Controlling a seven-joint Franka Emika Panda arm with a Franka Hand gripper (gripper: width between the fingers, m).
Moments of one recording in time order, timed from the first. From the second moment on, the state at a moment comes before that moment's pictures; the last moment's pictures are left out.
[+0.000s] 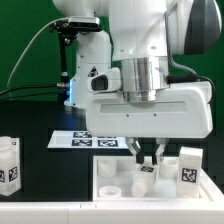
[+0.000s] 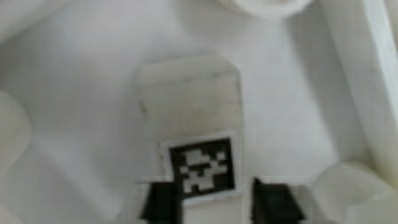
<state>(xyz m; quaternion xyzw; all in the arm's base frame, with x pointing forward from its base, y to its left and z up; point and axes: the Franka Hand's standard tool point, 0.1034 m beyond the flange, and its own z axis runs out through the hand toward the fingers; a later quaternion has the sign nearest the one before) 0.570 0.061 0.045 -0.97 0.25 -0.06 0.07</state>
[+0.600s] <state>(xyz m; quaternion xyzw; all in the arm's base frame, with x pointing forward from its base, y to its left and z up) 0.573 0.050 0.032 -0.98 0.17 -0.06 0.05</state>
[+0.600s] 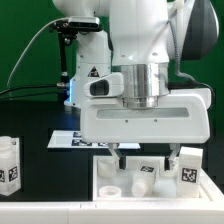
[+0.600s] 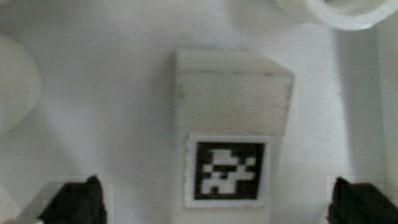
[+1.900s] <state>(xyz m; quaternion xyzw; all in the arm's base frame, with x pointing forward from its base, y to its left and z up) 0.555 0.044 0.044 -0.98 0.16 -0.07 0.04</state>
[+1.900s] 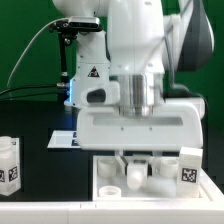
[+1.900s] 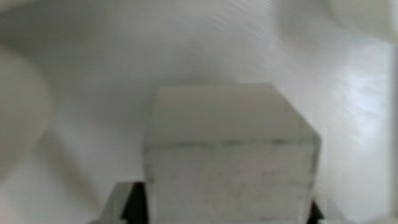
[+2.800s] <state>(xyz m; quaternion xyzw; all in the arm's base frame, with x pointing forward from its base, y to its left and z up) 0.506 0.018 0.044 -0.95 0.29 -0.04 0.04</state>
